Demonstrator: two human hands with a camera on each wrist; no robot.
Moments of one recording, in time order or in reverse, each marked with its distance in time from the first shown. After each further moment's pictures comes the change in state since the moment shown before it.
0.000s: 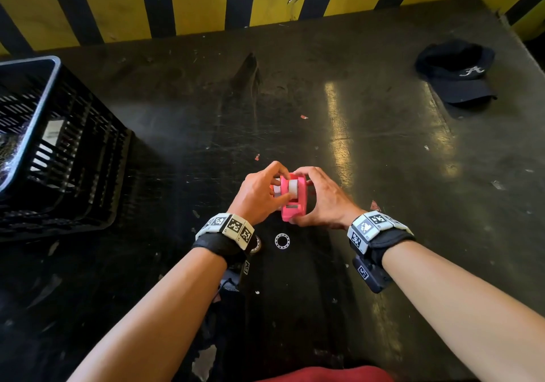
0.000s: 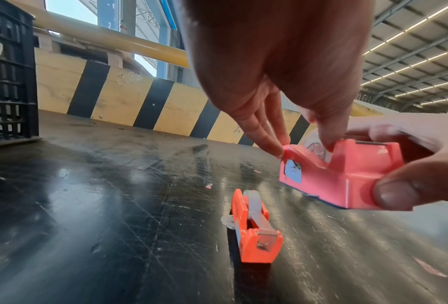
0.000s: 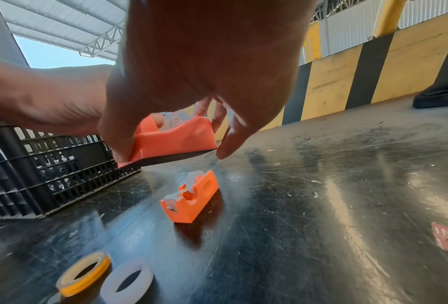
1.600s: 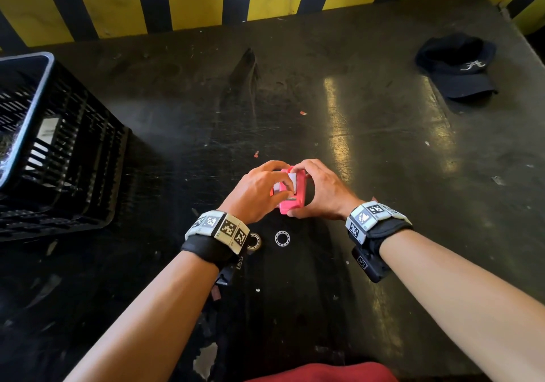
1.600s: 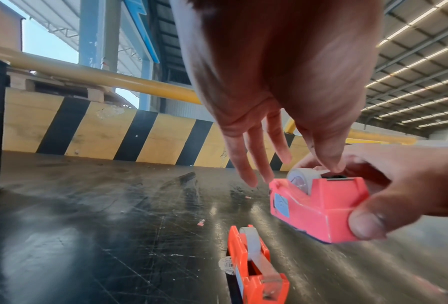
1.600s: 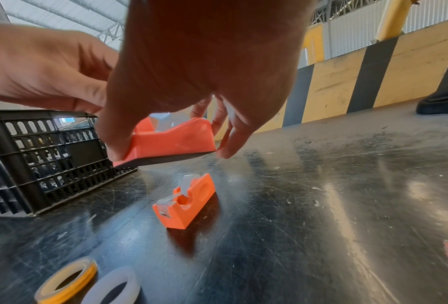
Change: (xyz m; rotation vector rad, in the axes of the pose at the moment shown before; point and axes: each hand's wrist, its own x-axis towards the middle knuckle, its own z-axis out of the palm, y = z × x) left_hand -0.004 0.016 -0.020 0.280 -0.173 0.096; right_hand 0.010 -0.005 -0.005 -0.035 0.007 -0.017
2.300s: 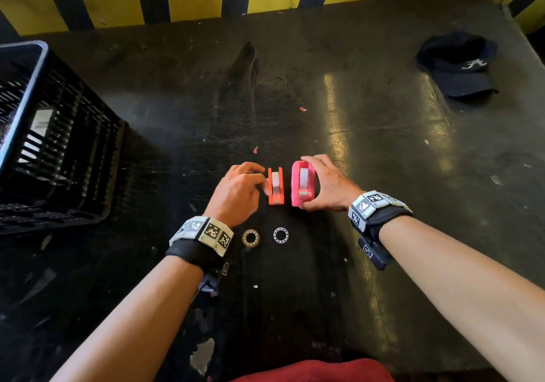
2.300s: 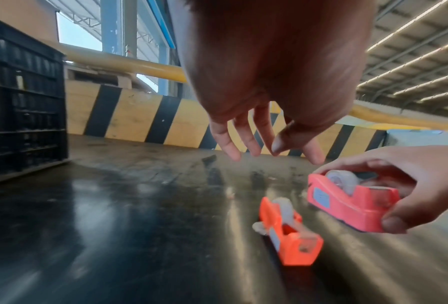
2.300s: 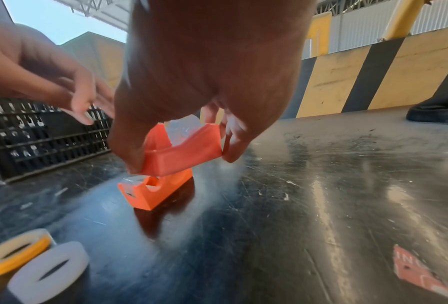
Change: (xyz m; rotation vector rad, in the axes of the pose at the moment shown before) left_hand -0.022 -0.027 0.004 0.080 0.114 -0.129; right_hand 0.013 0.026 -0.005 -0.101 -0.135 0.141
